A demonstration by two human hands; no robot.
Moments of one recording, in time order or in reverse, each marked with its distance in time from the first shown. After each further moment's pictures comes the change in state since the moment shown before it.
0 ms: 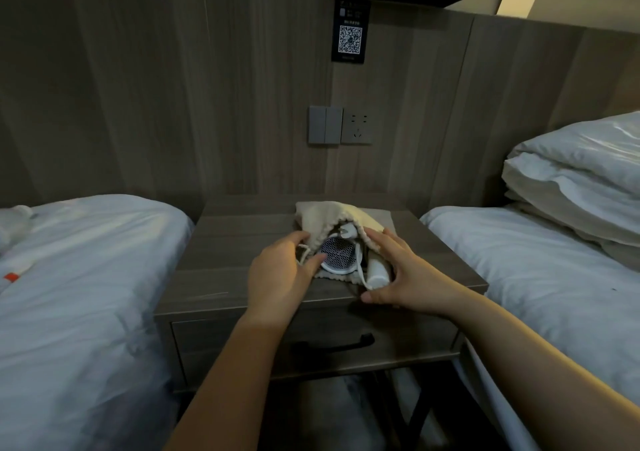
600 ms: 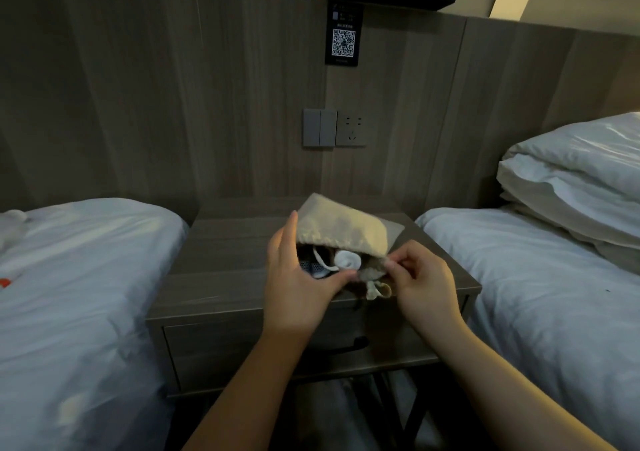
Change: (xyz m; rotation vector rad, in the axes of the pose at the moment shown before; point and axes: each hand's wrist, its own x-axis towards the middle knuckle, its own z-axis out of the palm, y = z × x) left_hand -0.026 0.023 0.014 -0.427 0.039 0.025; right_hand -0.024 -0.008 0.017 0.209 0.681 -0.004
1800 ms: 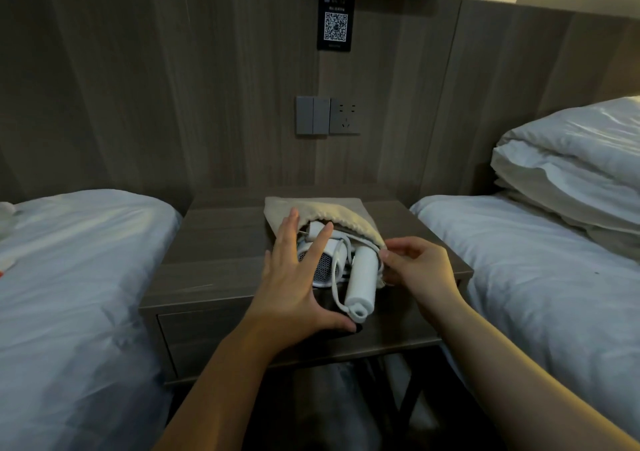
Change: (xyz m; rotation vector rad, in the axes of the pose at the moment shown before) left_hand -0.009 -0.005 -0.017 0.523 -0.487 0.155; right_hand 0.014 0.028 0.001 0.353 -0.058 0.385
